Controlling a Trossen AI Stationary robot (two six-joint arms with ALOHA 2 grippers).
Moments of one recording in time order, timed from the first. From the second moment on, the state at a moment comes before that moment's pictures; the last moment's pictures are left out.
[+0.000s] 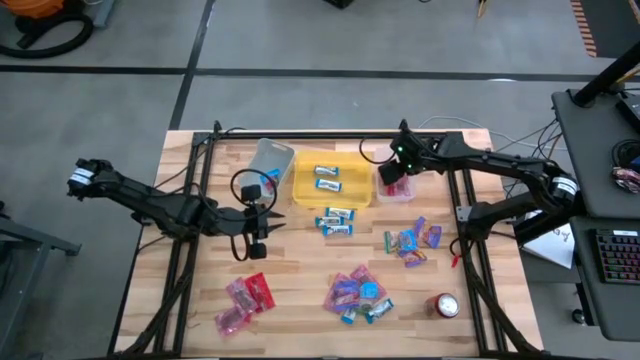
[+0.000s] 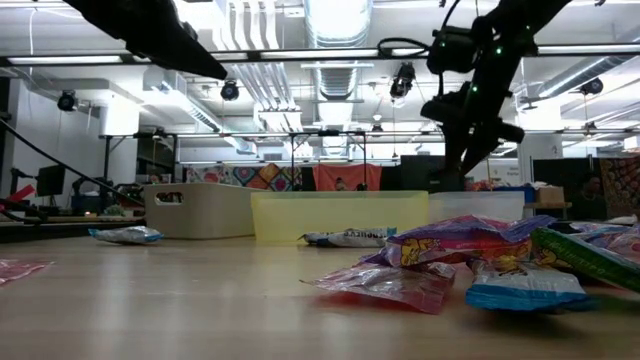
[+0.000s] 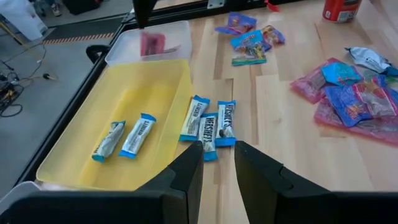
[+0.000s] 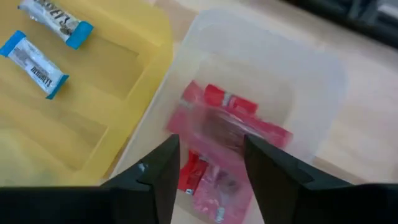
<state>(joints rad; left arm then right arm) -0.30 1.04 0.70 -0.23 -0.48 -0.05 -0.54 1.31 0.91 -0.69 0.15 0.52</state>
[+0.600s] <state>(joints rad) -0.30 1.04 0.70 -0.24 -0.48 -0.09 -0.34 1.30 1.14 -0.89 -0.10 0.46</state>
